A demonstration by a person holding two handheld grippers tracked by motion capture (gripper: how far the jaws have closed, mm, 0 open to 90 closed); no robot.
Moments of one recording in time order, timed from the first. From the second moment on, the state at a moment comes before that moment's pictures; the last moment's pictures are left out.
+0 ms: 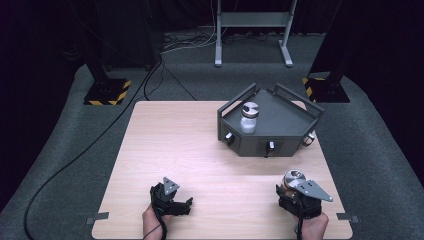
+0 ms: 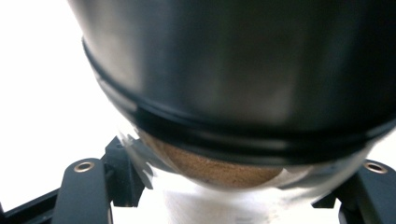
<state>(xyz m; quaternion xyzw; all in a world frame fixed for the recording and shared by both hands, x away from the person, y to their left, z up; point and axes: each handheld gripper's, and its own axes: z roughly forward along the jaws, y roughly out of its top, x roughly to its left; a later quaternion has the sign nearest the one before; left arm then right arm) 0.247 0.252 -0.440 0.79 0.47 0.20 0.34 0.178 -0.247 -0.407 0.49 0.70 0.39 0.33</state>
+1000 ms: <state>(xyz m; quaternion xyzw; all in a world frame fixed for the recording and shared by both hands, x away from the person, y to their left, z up) 0.247 0.252 -0.440 0.79 0.47 0.20 0.34 0.197 -0.258 -0.381 0.49 0.70 0.40 0.34</state>
